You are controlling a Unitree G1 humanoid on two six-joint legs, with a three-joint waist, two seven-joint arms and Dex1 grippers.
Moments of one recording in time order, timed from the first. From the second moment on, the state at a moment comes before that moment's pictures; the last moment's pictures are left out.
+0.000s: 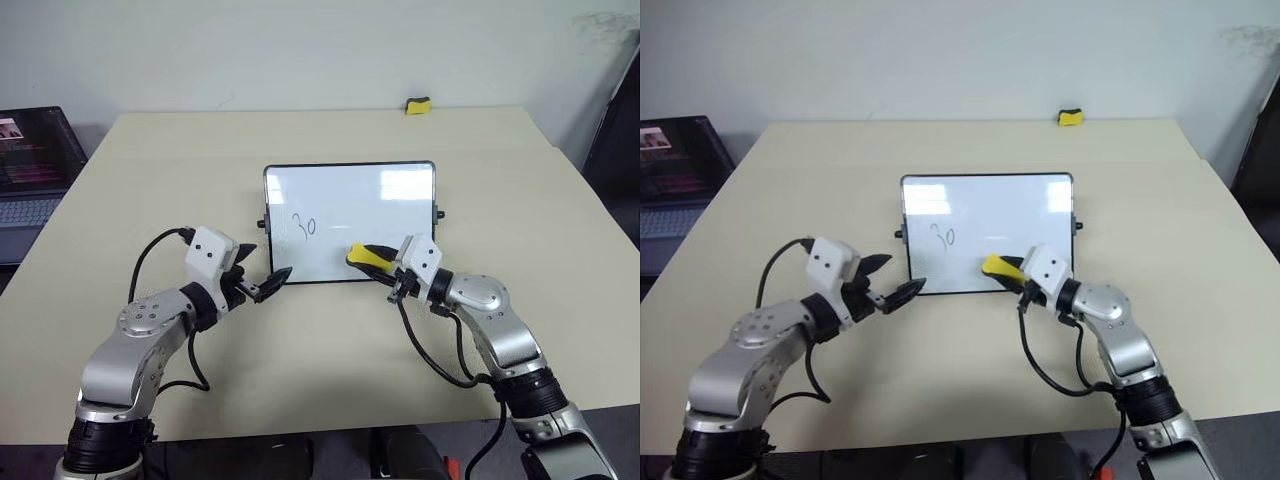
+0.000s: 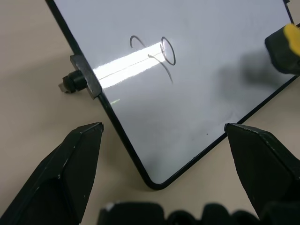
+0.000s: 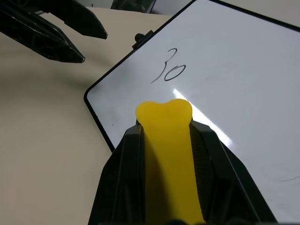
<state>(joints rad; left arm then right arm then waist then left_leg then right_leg) -0.15 0.58 0.13 -0.38 -0.41 0.65 -0.54 -0.37 -0.33 0.20 -0.08 0.05 0.10 0.72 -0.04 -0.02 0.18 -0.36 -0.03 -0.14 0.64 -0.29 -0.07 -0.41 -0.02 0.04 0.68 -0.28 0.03</state>
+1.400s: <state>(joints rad) -0.11 0.56 0.23 -0.34 -0.36 0.60 -0.41 -0.58 -0.25 0.27 -0.02 -0.07 0.14 0.57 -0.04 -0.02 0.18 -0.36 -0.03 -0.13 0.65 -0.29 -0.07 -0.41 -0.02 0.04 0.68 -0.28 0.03</state>
